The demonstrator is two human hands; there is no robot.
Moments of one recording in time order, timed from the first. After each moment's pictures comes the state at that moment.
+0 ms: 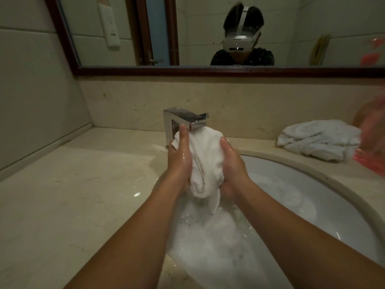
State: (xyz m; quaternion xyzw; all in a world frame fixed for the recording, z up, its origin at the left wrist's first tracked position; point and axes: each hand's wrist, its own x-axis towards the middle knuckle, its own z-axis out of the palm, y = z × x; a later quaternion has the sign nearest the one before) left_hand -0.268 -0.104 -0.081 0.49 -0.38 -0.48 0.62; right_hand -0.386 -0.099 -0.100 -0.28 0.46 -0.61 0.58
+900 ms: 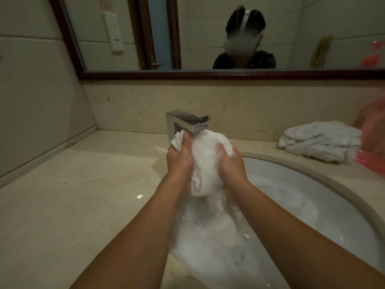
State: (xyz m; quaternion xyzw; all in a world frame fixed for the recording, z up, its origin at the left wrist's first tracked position) left_hand -0.265 -0.101 -0.078 0.52 -0.35 -0.47 0.62; right_hand -0.382 -0.092 -0.095 -0.39 0.55 -0.59 0.44
